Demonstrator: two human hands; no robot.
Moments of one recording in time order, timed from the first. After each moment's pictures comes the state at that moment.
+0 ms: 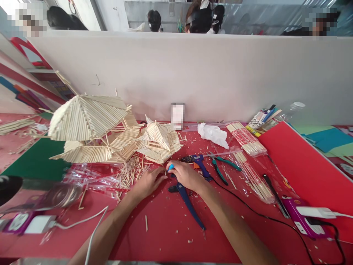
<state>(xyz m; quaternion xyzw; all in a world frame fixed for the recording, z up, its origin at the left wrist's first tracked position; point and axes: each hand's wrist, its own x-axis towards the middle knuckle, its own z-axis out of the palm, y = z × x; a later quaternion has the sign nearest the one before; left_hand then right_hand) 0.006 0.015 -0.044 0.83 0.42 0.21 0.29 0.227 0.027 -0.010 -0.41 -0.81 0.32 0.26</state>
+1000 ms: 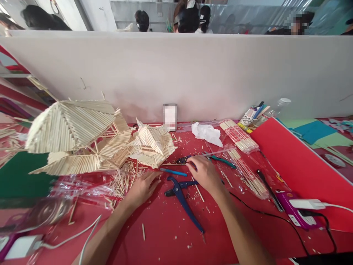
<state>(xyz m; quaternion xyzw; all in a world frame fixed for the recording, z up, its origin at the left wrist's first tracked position) -0.002 0.018 -0.052 0.85 0.41 0.23 0.23 0.295 0.016 -0.017 -0.57 -0.78 0.08 0.26</state>
